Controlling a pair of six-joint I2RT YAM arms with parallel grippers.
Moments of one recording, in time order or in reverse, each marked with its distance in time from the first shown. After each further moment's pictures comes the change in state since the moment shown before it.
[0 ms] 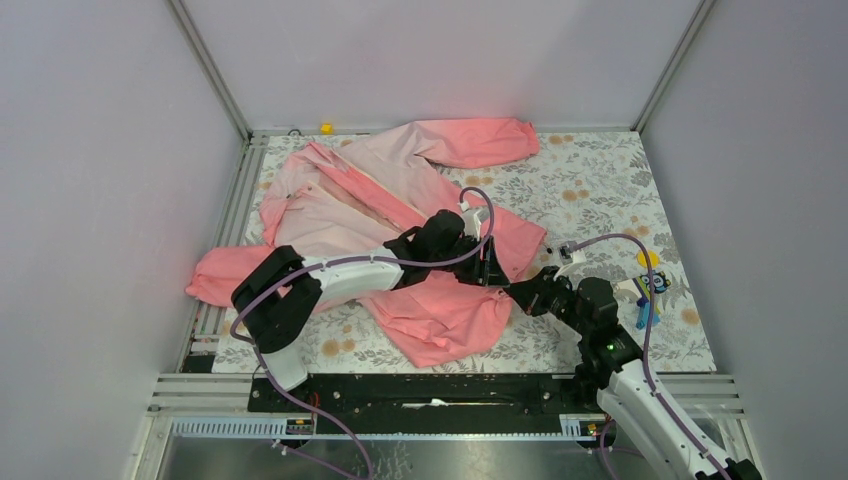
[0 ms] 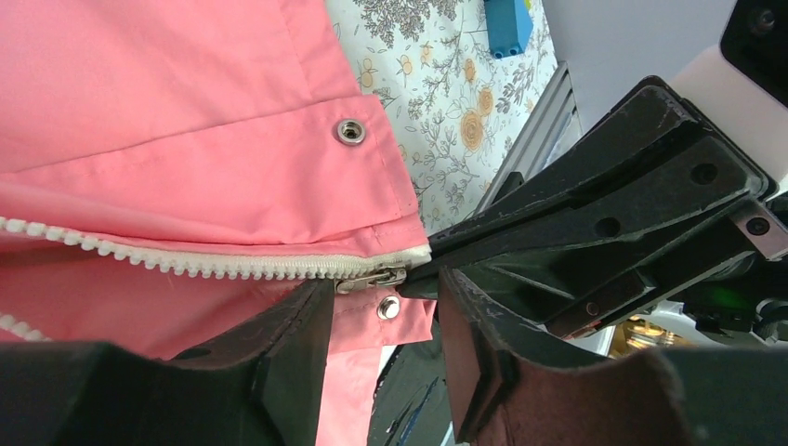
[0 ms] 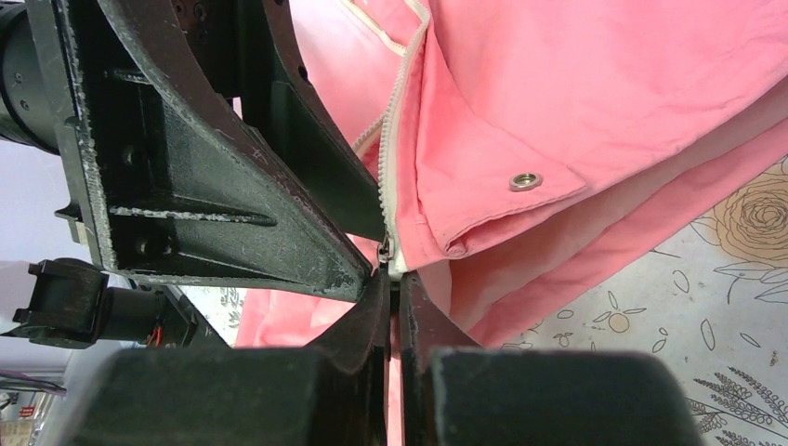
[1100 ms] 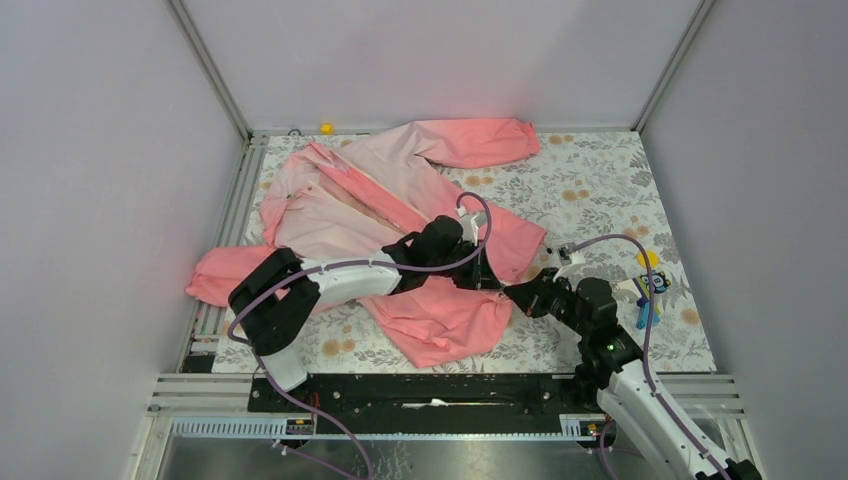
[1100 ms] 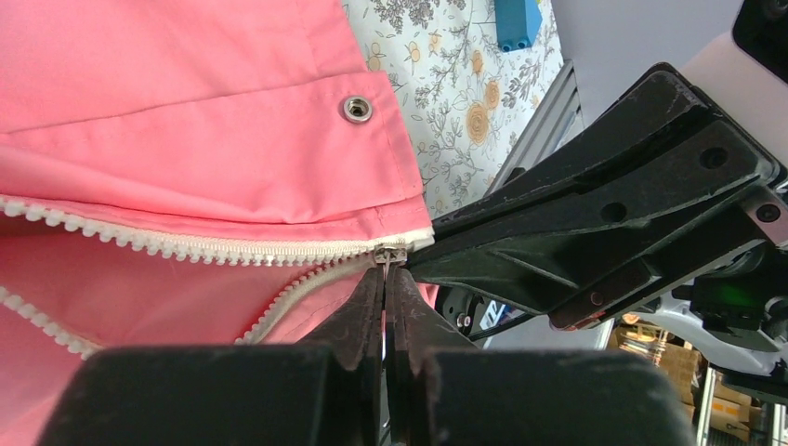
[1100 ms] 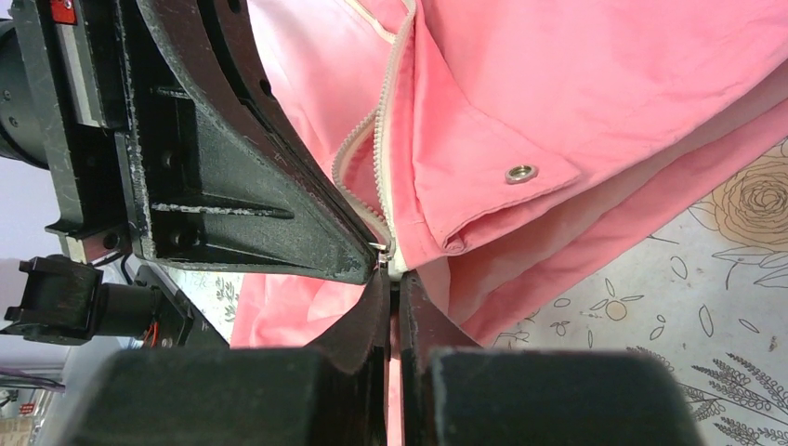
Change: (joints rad) left arm -0.005 -0.018 -0.052 0.038 -0.013 -0.038; right arm 0.000 -0.005 0.000 -0.024 0.002 -0.002
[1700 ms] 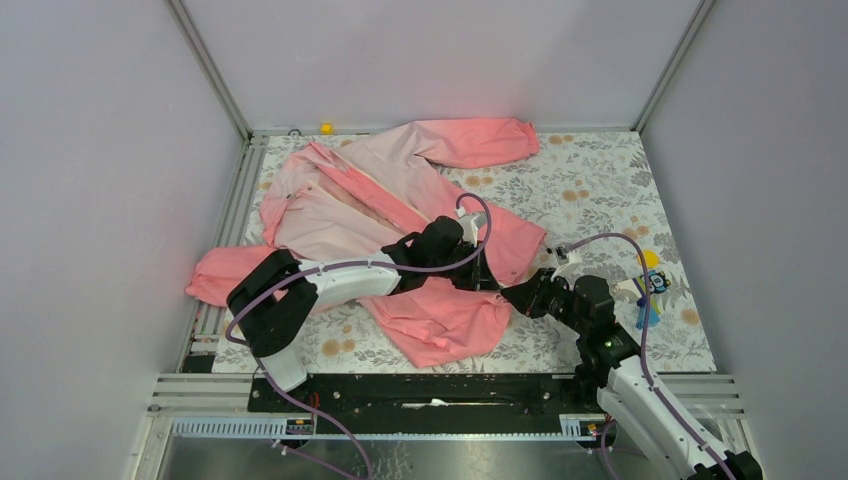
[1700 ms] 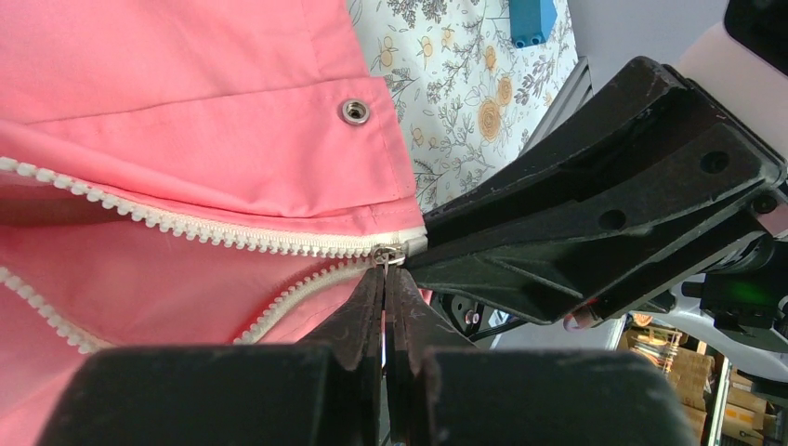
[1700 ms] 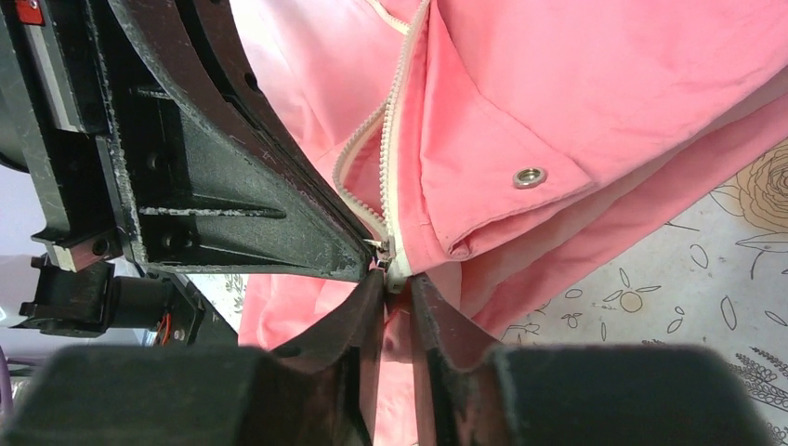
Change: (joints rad) left arm -0.008 -0.011 0.005 -0.047 -0.028 0.018; right arm 0.000 0.054 0.000 0.014 -0.025 0.025
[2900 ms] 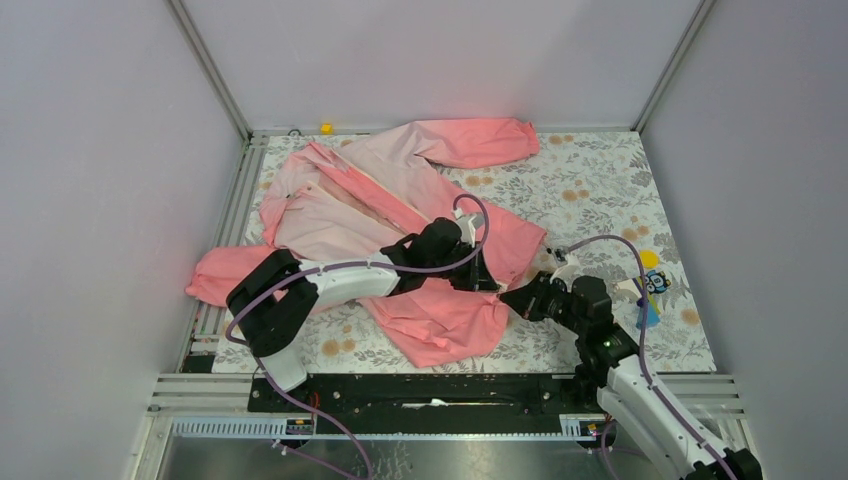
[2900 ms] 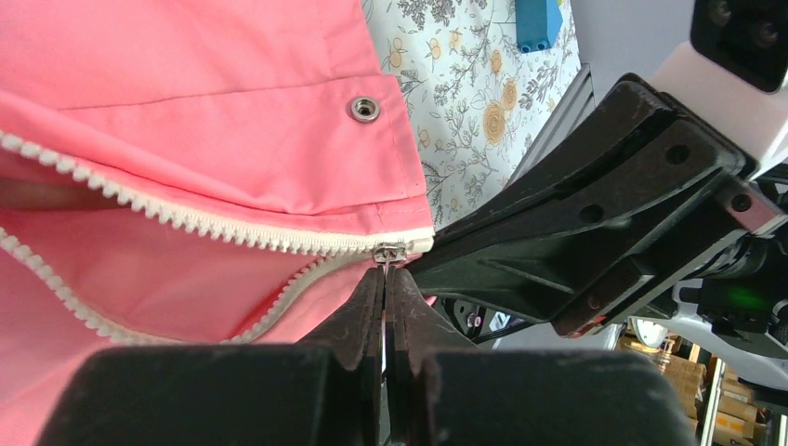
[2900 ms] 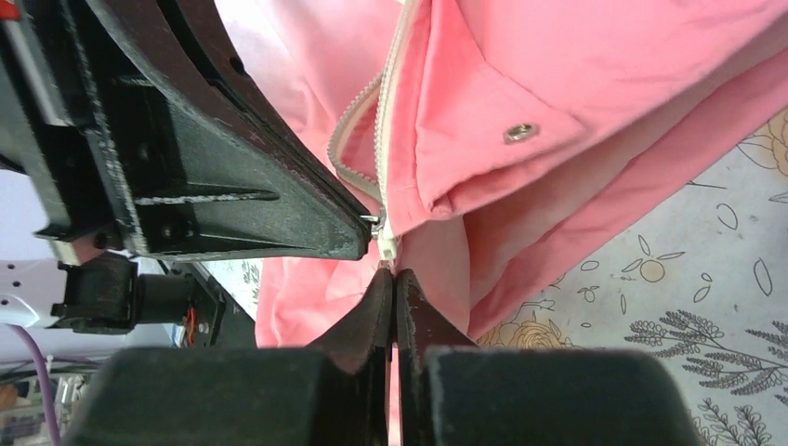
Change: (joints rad) left arm 0.002 0.000 -0.014 0.011 -0.005 -0.018; right arm 0.000 0.030 -0.005 -0.005 -0.033 0.054
